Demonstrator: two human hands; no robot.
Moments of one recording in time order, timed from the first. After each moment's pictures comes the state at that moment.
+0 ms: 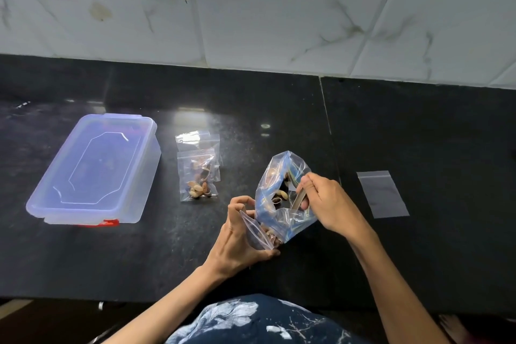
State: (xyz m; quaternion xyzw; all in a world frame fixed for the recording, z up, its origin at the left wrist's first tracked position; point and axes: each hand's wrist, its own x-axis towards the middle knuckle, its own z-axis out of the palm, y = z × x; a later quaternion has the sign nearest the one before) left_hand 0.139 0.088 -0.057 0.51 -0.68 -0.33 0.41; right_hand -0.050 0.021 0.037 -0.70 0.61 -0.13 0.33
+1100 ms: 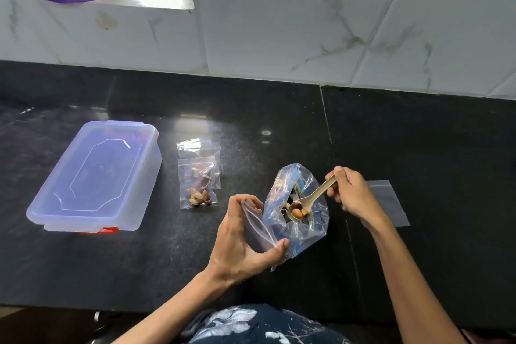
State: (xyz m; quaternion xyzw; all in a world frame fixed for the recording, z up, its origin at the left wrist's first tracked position) left_hand 0.130 0.090 0.002 0.51 -0.63 -0.31 0.50; right_hand -0.083 -0.012 0.037 -0.55 0.68 -0.23 0.41
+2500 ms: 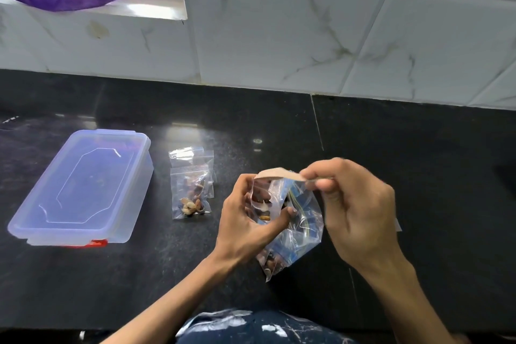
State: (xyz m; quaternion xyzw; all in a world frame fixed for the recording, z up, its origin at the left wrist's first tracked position) left_hand 0.115 0.063 0.048 0.49 -0.56 -0.38 0.54; right_hand -0.038 0.058 0.129 -0.80 0.38 -0.46 0.06
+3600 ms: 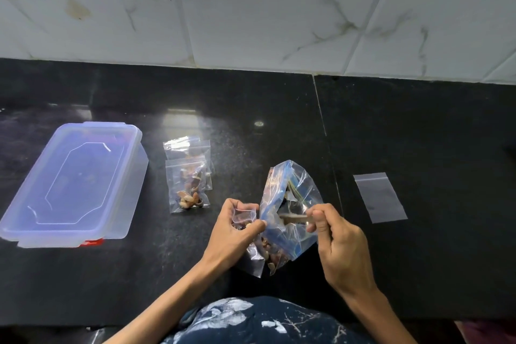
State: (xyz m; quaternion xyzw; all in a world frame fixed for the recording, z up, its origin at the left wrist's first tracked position) left_hand 0.134 0.072 -0.009 0.59 -0.40 -0.57 0.41; right_hand -0.059 0.078 0.012 -0.72 0.58 -0.35 0.16
